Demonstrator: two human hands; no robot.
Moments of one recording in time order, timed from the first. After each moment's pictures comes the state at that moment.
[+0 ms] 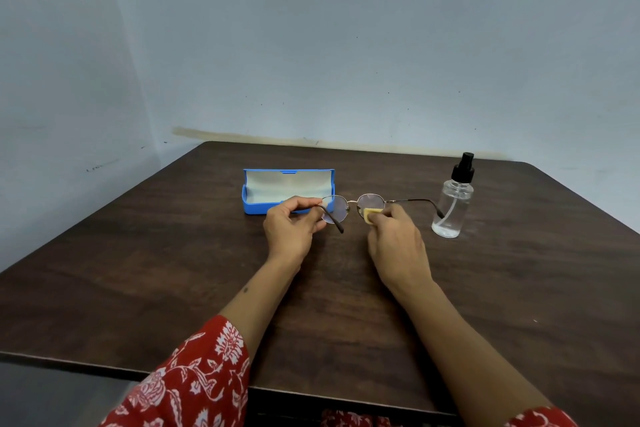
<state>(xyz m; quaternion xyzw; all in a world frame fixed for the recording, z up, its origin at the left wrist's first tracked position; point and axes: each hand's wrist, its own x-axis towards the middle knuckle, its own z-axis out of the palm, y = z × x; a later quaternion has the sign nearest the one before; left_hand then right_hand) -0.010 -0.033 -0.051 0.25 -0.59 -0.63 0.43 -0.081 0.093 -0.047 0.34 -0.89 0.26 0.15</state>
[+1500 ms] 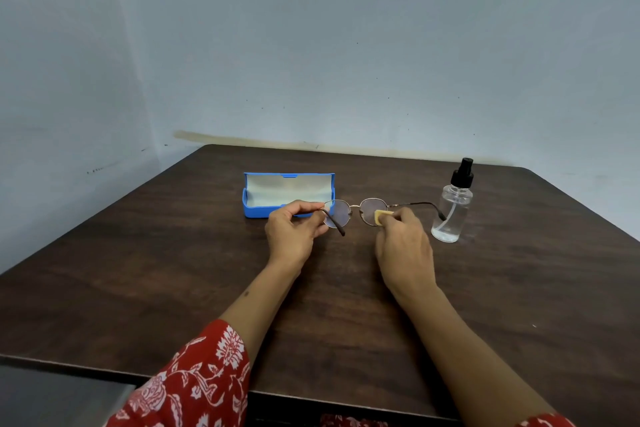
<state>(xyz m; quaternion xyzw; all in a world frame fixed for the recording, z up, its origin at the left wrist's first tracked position) -0.011 -0.034 -0.052 0.24 -0.60 -0.63 0.43 -0.083 0.097 -0.046 0.31 -0.89 0.27 0.18</state>
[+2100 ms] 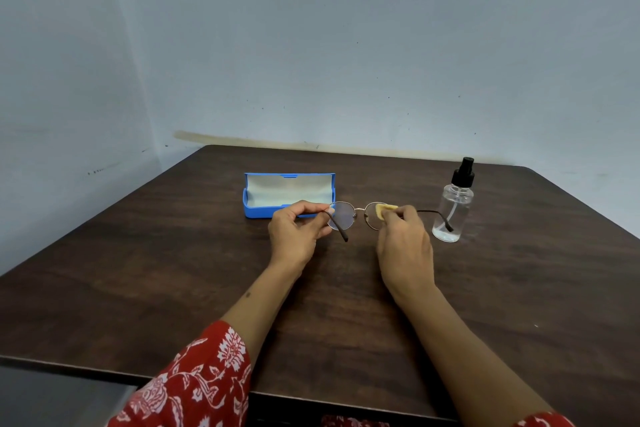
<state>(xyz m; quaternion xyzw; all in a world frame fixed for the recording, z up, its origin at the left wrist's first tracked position) -0.012 -0.035 -0.056 0.21 -0.62 -0.63 0.43 -0.081 0.095 -0.046 0.29 -0.89 0.29 0.20</state>
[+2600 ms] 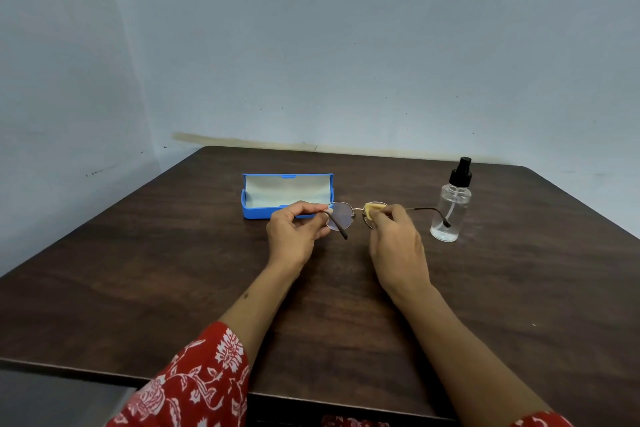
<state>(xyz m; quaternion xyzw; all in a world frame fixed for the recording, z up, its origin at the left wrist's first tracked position) -0.013 -0.036 -0.057 0.20 -0.61 -0.63 0.43 -0.080 0.092 -0.047 0.35 -0.87 0.29 0.19</state>
